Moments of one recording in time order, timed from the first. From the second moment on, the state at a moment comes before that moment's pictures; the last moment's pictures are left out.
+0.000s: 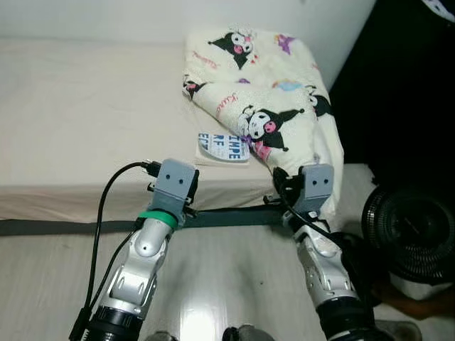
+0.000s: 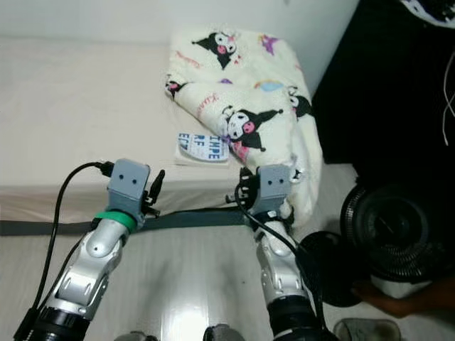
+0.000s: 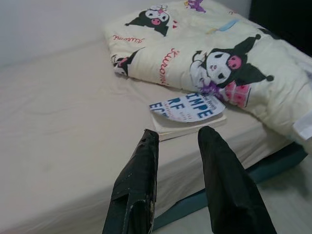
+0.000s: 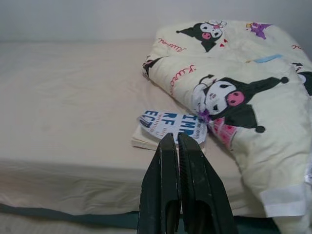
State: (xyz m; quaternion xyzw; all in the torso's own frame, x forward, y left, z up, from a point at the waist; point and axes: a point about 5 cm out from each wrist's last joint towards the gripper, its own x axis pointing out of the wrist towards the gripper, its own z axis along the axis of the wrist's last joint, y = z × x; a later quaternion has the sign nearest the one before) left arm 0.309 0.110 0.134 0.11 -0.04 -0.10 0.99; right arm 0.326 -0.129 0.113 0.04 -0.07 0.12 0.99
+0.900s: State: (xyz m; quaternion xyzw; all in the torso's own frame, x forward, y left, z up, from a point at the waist) left arm 0.311 0.114 0.138 0.09 -0.04 -0.10 0.99; right arm 0.325 -0.118 0.113 0.02 -0.07 0.14 0.99
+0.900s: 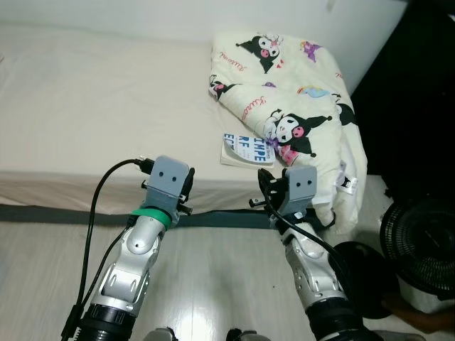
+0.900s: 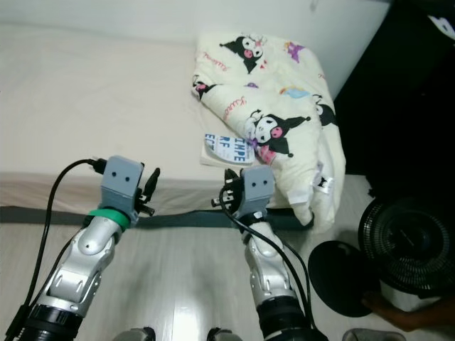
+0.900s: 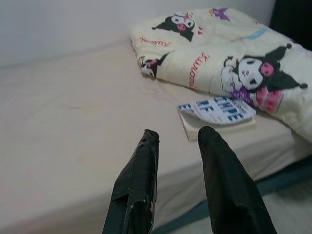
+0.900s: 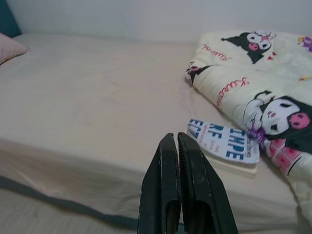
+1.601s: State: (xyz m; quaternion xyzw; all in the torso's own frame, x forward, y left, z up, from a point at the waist) left arm 0.317 0.116 0.143 0.09 -0.05 -0.09 0.99; right arm 0.323 -0.126 0.112 0.02 -0.07 0.13 0.99
